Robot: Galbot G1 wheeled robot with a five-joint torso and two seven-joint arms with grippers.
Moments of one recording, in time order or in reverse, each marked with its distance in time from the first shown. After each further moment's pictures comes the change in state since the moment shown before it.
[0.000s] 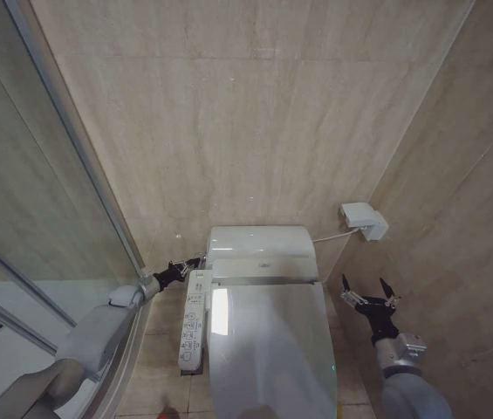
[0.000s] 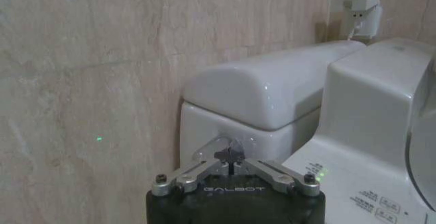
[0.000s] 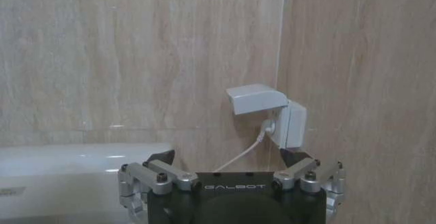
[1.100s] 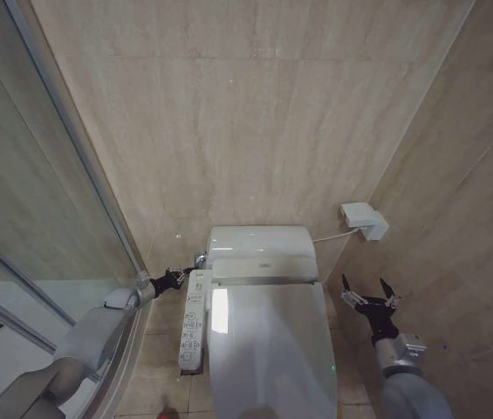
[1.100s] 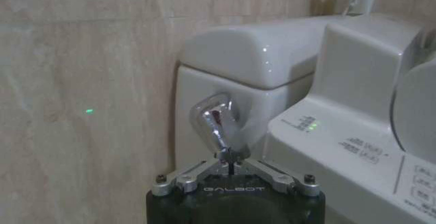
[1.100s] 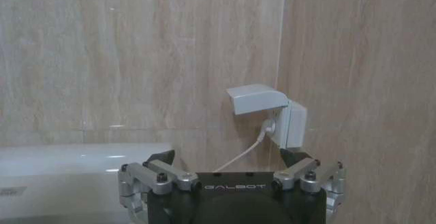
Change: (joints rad) left arm -0.017 -0.010 -0.030 0.095 0.046 0.031 0.089; right arm 0.000 0.000 0.000 0.000 0.000 0.000 0.000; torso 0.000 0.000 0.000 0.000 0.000
